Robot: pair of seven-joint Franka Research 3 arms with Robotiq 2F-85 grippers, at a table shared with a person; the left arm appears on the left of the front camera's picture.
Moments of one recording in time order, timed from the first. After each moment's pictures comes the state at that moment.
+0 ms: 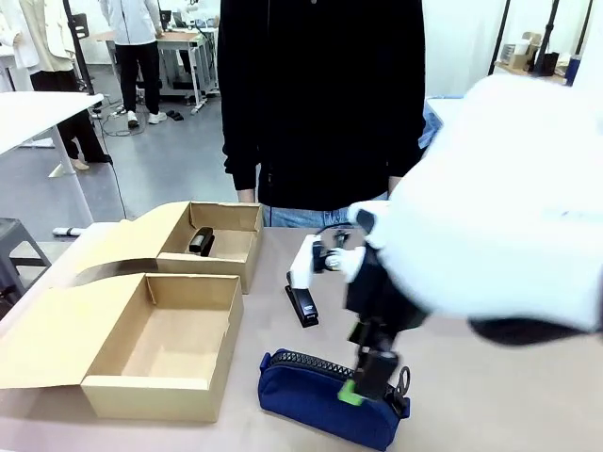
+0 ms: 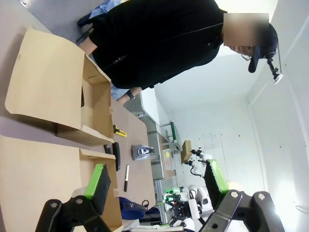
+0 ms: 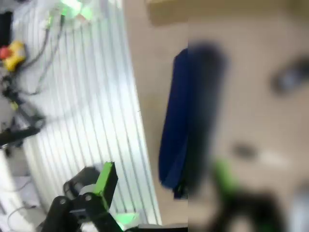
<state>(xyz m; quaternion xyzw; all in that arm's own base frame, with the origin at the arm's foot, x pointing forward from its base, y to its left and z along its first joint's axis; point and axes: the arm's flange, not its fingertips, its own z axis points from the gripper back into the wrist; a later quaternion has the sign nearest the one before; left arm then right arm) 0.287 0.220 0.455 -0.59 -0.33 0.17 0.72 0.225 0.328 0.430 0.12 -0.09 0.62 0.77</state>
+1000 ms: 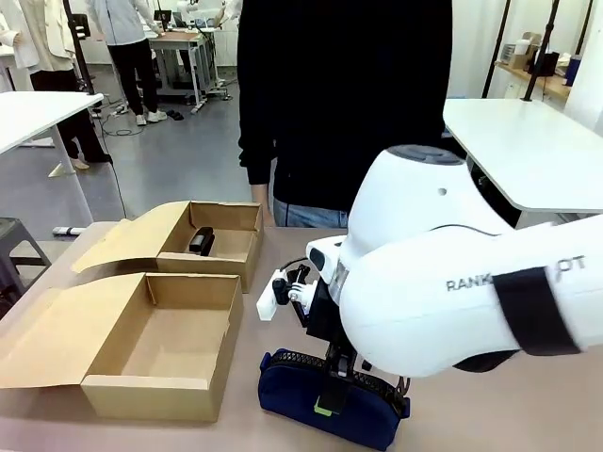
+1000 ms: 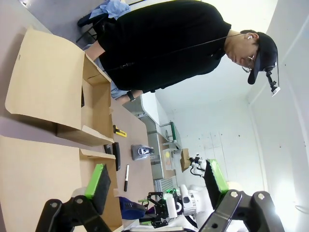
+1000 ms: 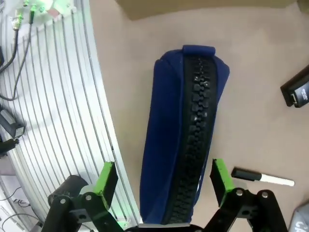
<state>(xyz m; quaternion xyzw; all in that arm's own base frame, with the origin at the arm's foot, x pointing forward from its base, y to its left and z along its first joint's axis) 0.286 0.220 0.455 -0.59 -0.33 0.17 0.72 0.249 0.360 0.368 0.09 -0.06 0.62 0.78</state>
